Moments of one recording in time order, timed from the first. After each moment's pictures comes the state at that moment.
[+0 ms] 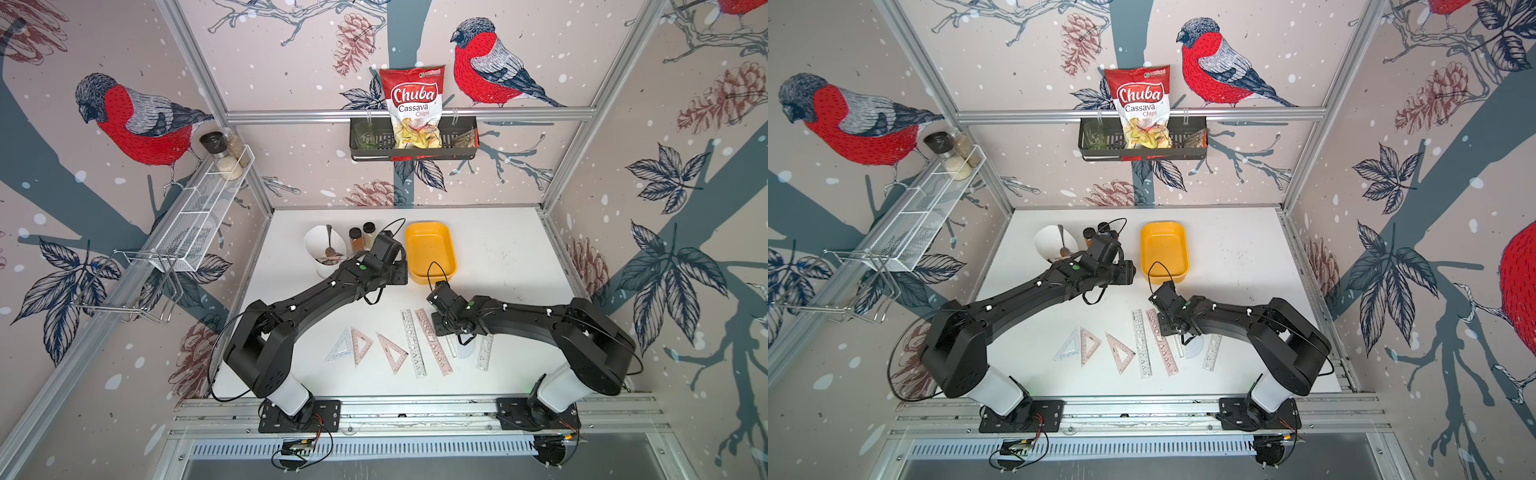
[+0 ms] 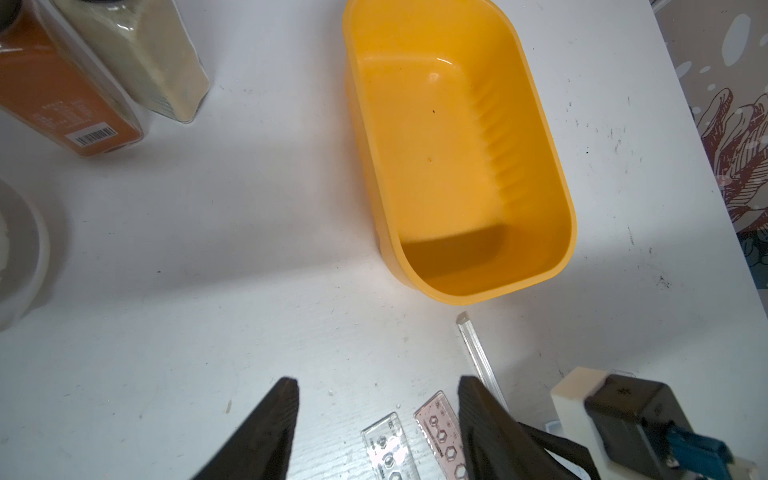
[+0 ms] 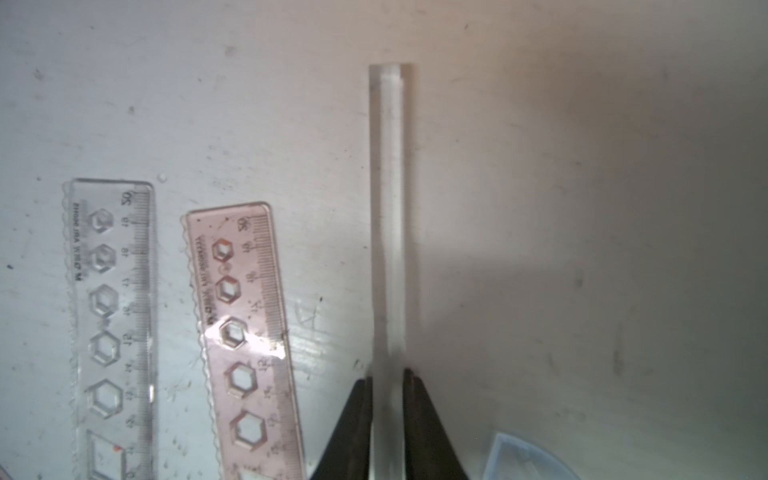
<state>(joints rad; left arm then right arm) -0.66 1.59 1.16 -0.41 -0.06 -0.52 0.89 1.60 0.79 -0.39 0.18 0.55</state>
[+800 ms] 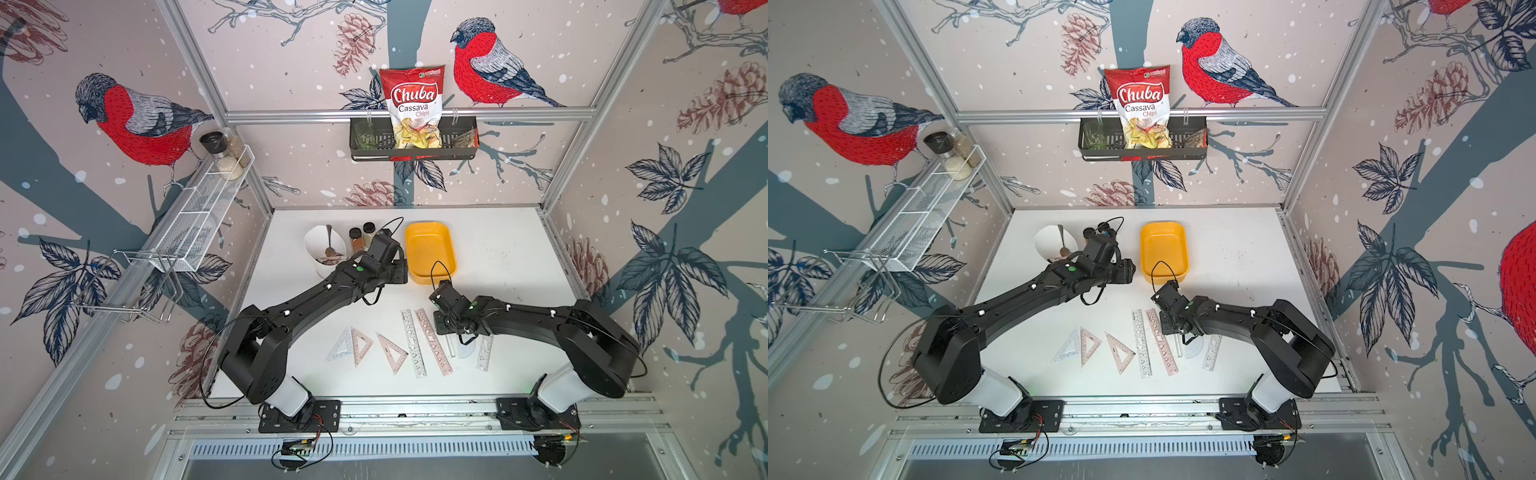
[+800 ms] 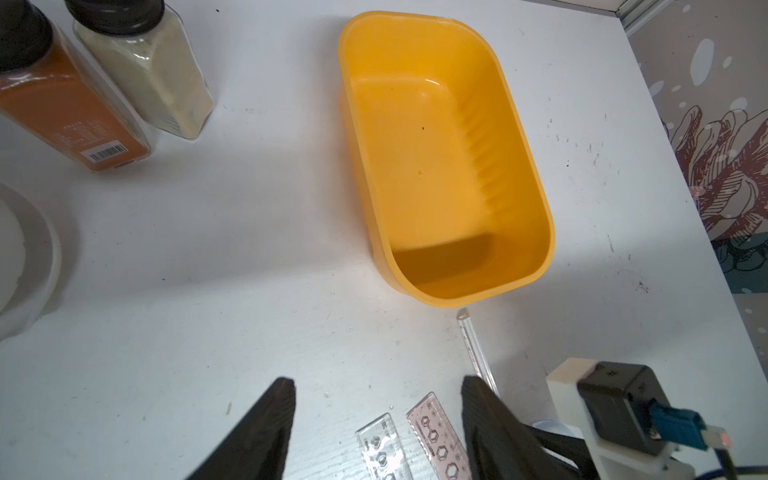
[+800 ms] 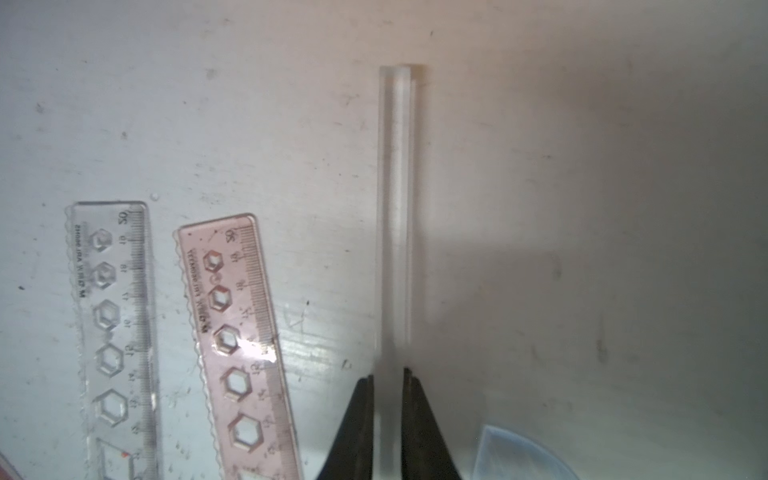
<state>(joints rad) -0.66 1.54 1.14 -0.38 -0.06 -0.52 0.88 1.56 0.79 -0.40 0.17 0.60</state>
